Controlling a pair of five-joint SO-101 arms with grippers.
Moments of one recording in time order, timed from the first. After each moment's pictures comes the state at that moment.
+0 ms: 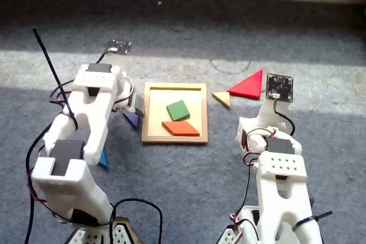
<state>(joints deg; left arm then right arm) -3.6 14.6 14.8 62.7 2.0 -1.8 -40.7 63.6 39.1 -1.4</state>
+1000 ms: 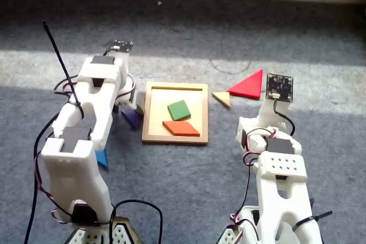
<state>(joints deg) -3.2 26.3 2.3 69.1 2.9 -1.8 -40.7 63.6 39.1 -1.4</state>
